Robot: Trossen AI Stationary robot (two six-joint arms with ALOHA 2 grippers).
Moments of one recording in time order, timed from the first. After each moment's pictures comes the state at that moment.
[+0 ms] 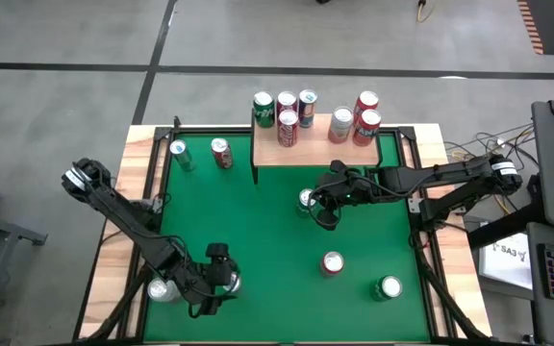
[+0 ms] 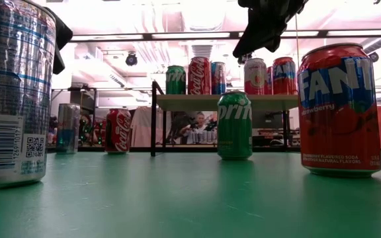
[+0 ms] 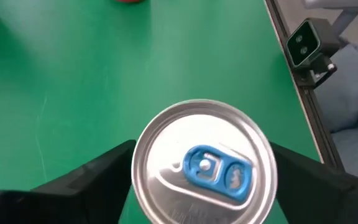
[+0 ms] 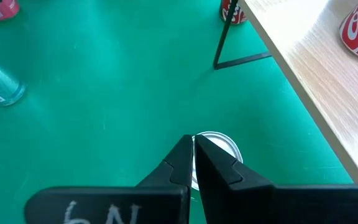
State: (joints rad) left arm -0.74 1.45 0.84 -0.22 -0.38 -0.56; right arm 0.05 1.35 1.09 -0.49 0.23 0.23
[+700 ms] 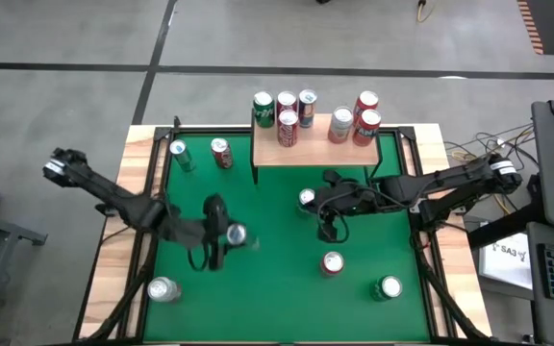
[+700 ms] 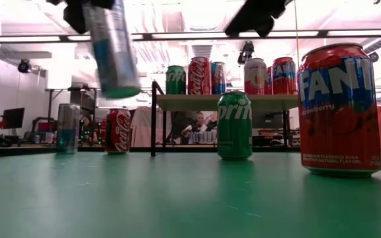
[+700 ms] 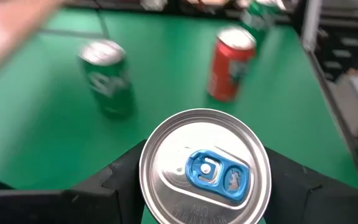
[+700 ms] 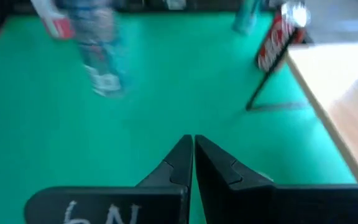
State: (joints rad) left arm -0.46 1.14 0.84 -0.29 -0.46 -0.35; right arm 0.15 1.35 1.09 -0.35 0.24 0.12
